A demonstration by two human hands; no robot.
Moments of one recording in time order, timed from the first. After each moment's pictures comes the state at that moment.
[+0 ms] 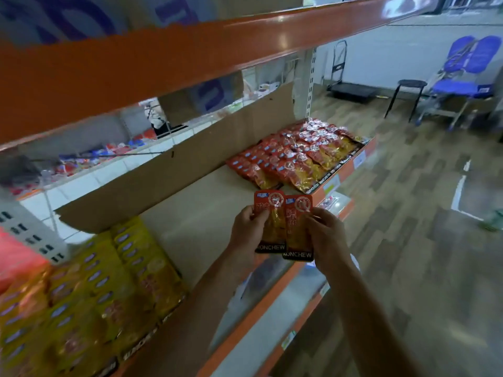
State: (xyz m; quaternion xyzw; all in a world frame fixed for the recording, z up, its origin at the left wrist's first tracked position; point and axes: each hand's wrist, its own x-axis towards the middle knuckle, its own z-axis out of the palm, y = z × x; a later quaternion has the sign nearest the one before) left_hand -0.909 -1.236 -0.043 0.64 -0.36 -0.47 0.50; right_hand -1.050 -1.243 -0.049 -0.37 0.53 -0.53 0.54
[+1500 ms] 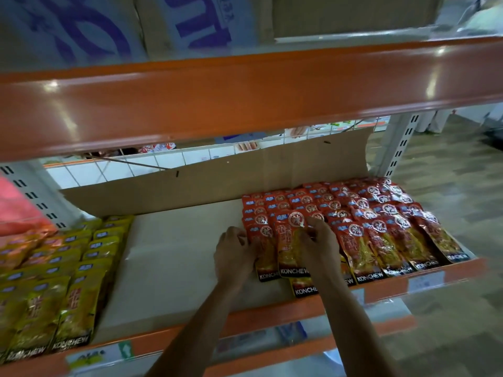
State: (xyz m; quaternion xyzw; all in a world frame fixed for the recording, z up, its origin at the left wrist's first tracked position) left_hand -0.946 -1.391 -0.064 0.88 -0.22 -0.07 0.42; right_hand -1.064 -1.491 -0.041 -0.68 0.42 -0.32 0.51
